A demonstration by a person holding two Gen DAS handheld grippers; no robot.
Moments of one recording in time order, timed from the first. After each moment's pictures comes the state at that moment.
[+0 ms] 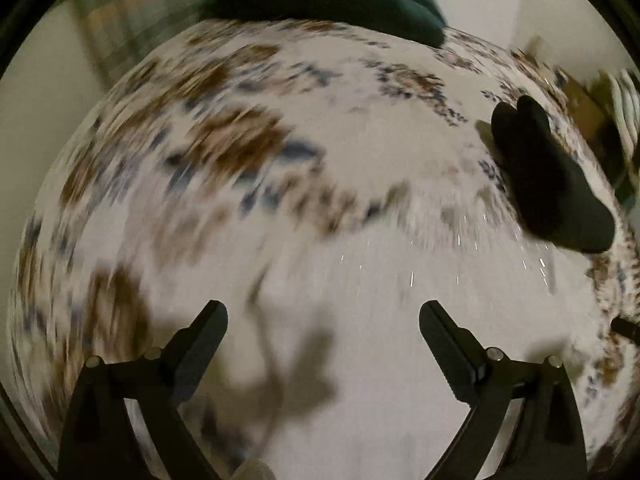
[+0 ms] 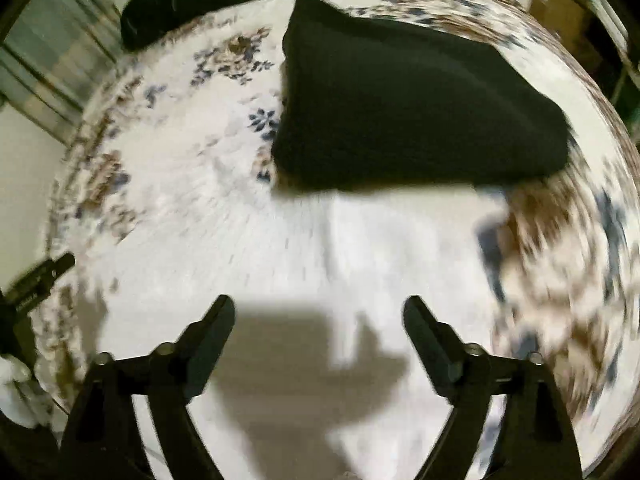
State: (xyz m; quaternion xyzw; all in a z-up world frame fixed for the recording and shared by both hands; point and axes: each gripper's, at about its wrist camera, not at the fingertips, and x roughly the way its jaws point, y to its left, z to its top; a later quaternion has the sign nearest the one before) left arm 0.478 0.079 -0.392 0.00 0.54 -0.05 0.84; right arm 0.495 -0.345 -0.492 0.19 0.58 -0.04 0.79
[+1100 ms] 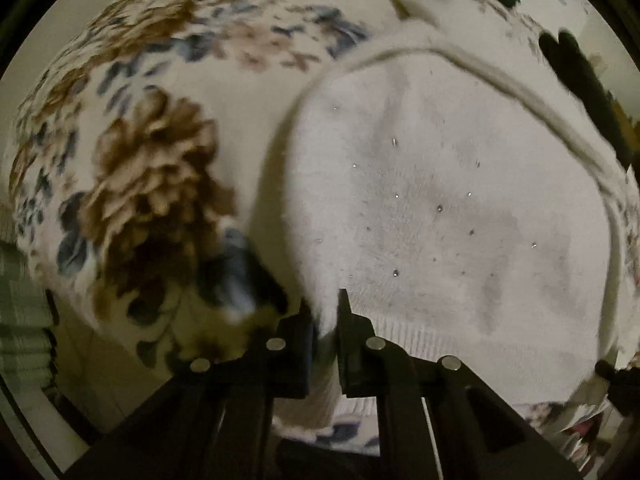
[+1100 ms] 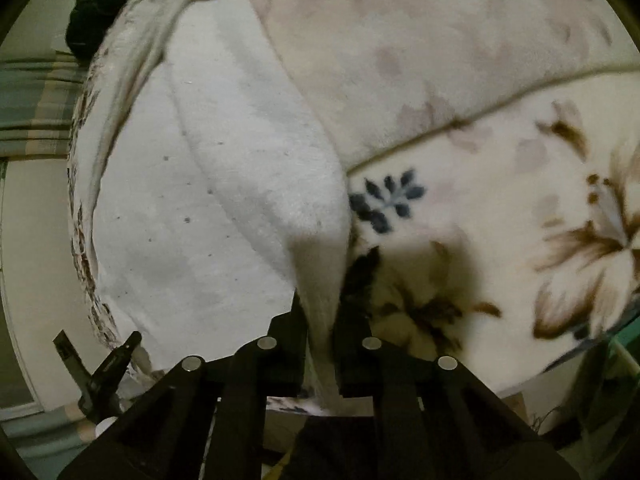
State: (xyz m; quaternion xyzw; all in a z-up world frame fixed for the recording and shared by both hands) left arm 0.193 0.148 -0.509 -0.11 0.60 0.04 0.79; right arm 0.153 -0.346 -0.638 0.38 0.63 -0.04 0.68
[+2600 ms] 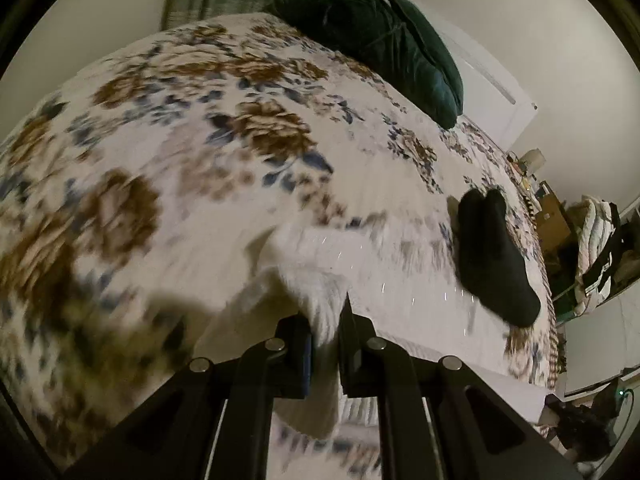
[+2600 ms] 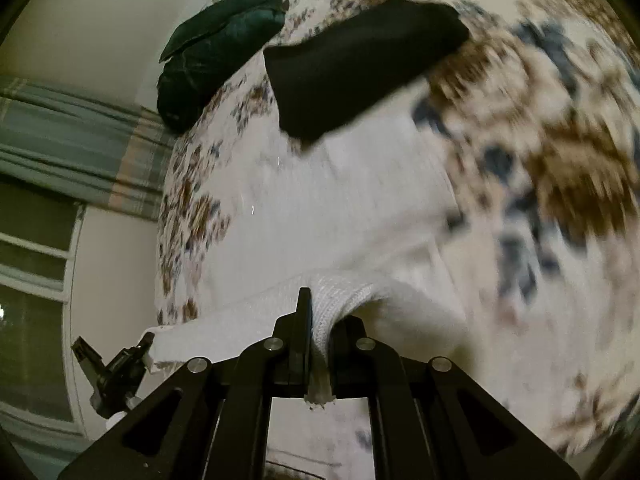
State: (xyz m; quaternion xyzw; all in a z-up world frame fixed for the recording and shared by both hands) left arm 0.446 0.117 -0.356 -0.20 0.48 -0.05 0.85; right arm 0.360 -0.395 -0.465 0.41 0.48 0.00 0.78
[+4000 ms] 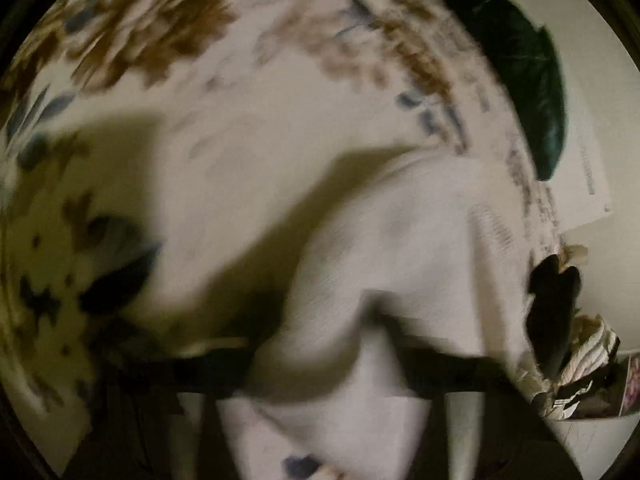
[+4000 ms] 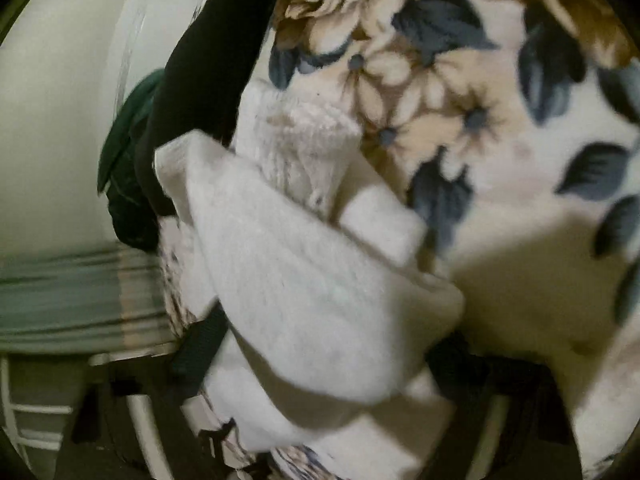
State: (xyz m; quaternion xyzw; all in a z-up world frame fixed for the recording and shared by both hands) left arm 0.458 0.145 -0.509 -0.38 0.52 0.08 0.76; right arm 0.377 -0.386 -0.657 0.63 0.39 -0.10 0.66
